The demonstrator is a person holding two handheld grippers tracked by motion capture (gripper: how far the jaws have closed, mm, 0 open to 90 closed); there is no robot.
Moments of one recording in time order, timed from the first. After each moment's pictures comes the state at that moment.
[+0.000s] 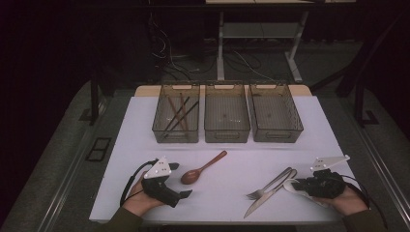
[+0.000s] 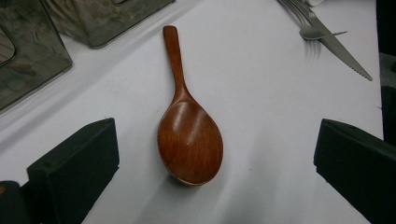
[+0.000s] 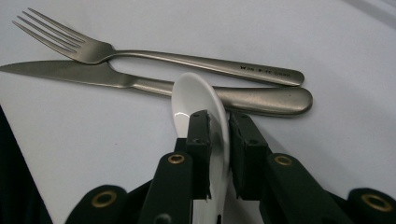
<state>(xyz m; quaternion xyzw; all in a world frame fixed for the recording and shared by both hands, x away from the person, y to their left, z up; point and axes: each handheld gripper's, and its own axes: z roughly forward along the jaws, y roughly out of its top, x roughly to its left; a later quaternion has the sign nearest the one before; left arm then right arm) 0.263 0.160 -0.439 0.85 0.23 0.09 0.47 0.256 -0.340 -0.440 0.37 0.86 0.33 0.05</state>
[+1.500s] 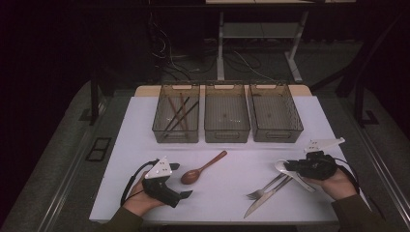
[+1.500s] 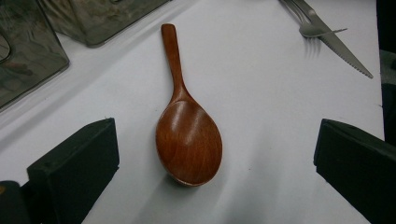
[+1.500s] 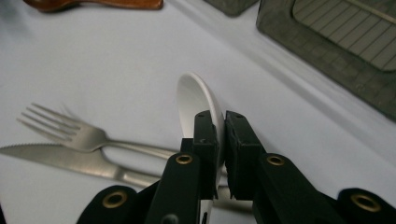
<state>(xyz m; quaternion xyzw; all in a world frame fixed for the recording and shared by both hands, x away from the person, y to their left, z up) 0.264 0.158 -0.440 0.85 0.23 0.08 0.46 0.290 -0.319 -0.408 0.37 0.85 0.37 0.08</state>
